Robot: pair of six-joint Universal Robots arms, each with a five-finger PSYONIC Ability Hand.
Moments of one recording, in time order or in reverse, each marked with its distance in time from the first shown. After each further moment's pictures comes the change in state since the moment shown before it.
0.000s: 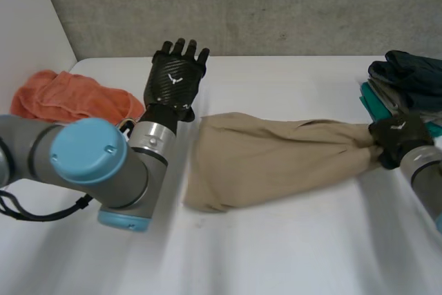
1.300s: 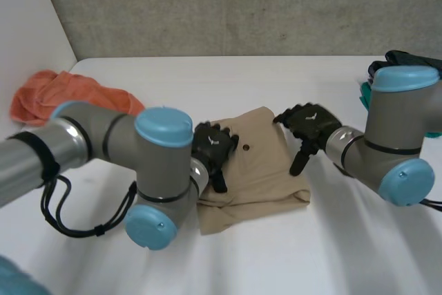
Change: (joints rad) left arm -0.118 -0.312 0.424 -0.725 -0.022 -0.052; right arm 0.260 0.324 -0.512 0.332 -0.190 0.229; left_hand 0.031 0.039 0.035 0.036 0.007; right_hand -0.830 -0.960 -0.972 -0.985 -0.937
